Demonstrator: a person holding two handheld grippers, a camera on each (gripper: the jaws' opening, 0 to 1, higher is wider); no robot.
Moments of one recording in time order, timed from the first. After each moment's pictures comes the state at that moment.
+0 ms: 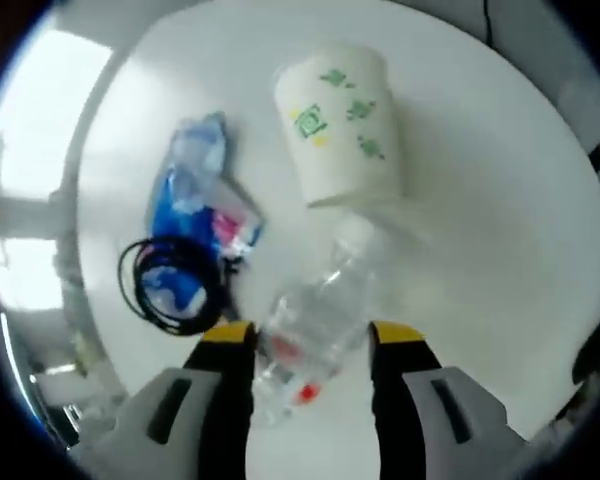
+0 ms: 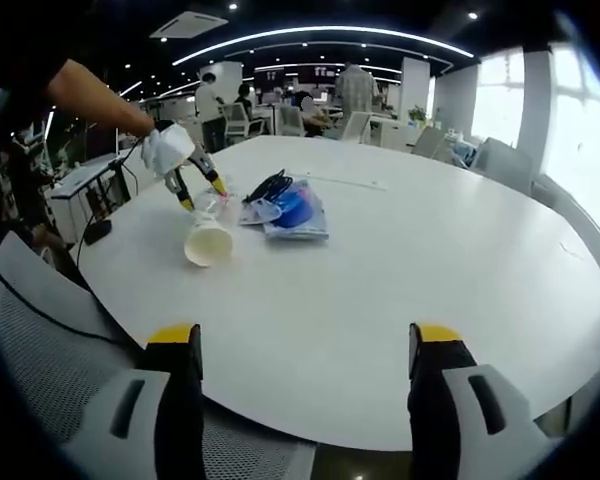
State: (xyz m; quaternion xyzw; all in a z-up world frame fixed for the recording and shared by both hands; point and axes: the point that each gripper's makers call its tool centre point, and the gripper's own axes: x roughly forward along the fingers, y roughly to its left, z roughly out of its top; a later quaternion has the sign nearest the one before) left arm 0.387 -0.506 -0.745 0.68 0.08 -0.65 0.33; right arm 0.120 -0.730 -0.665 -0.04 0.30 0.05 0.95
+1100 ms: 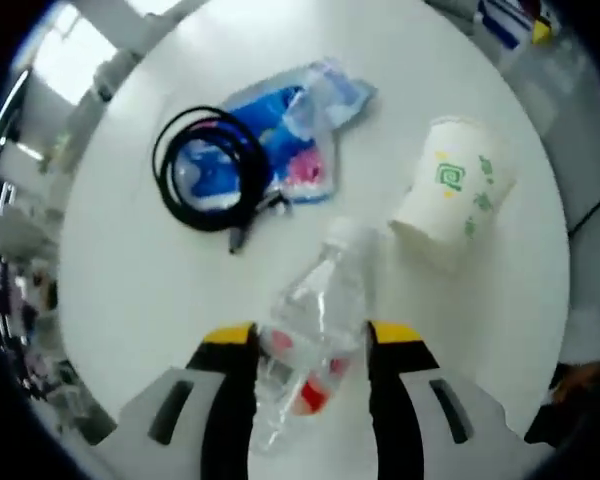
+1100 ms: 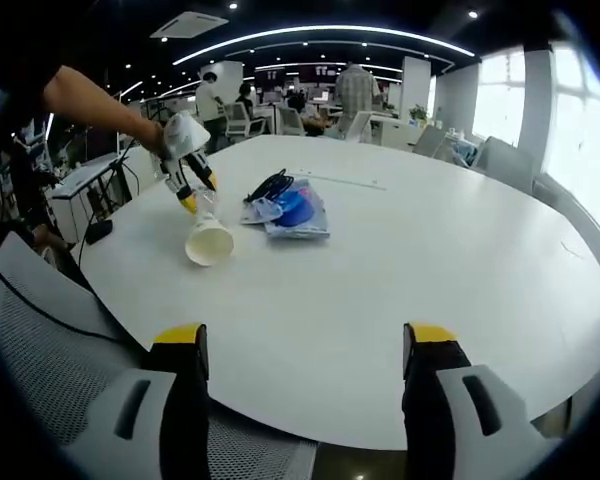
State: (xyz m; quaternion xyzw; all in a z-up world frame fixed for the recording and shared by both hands) left arm 0.409 -0.489 -0.750 0.50 0.36 -0.55 0.56; right arm 0.118 -0.729 -0.665 -0.04 0.30 0.05 0.95
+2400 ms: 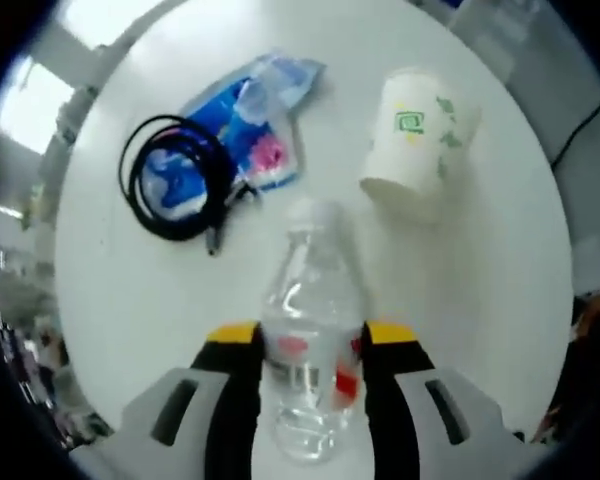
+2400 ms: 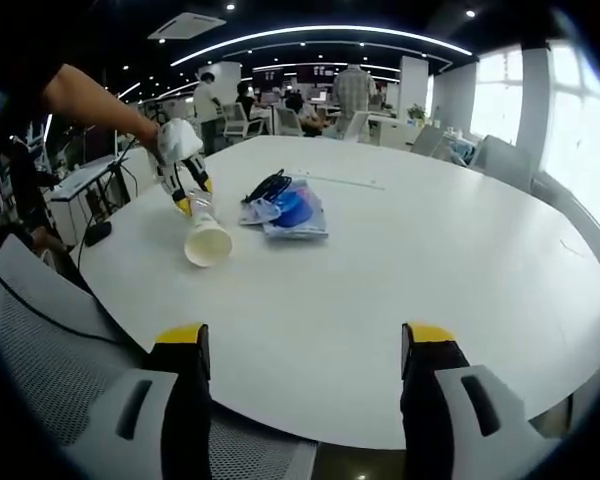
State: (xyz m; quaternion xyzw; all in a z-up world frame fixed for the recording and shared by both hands) left arm 0.402 -0.480 -0.754 0.57 0.29 -0.61 0.47; right arm 0.118 -0.731 -0.665 -0.04 0.30 0.05 0.95
